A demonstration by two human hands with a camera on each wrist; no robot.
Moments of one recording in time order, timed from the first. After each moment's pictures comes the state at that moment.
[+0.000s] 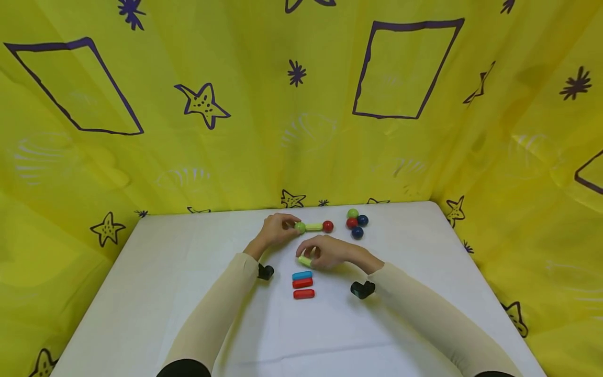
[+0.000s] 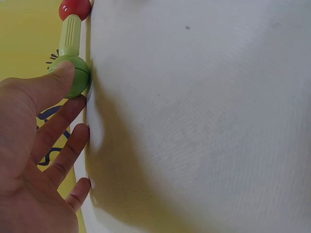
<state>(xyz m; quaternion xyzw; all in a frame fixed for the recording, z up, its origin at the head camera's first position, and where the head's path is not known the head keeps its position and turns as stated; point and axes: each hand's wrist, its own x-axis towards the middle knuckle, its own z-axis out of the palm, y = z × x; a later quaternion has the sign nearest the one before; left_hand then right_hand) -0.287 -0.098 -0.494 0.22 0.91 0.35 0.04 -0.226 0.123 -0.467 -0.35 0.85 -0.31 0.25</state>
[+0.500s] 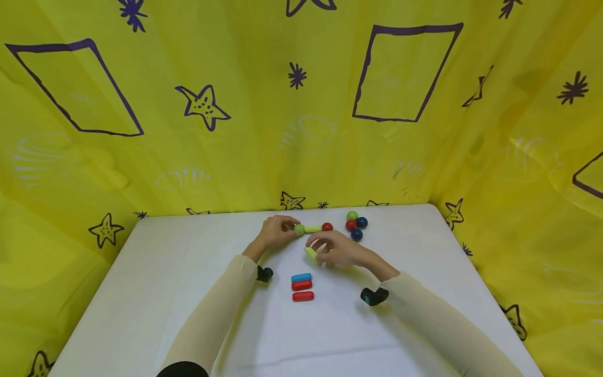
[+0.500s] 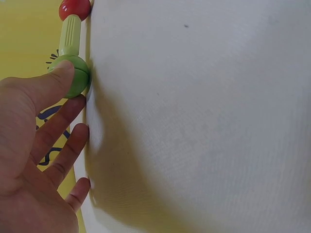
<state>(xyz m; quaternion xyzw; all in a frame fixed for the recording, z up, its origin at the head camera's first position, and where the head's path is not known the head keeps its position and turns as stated) -0.286 -0.097 -0.496 0.21 0.91 0.35 0.04 -0.220 0.149 -0.471 -0.28 0.81 -0.47 0.22</state>
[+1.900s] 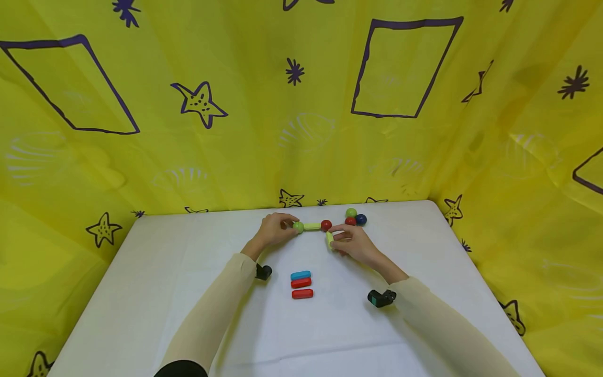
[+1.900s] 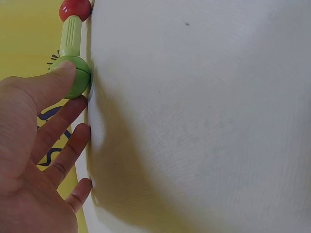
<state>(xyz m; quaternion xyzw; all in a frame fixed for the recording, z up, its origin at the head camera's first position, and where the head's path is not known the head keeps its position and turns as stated) -0.284 -0.098 -0.492 0.21 0.91 0.36 0.06 -0.215 0.180 -0.492 -0.06 0.83 -0.54 0.12</state>
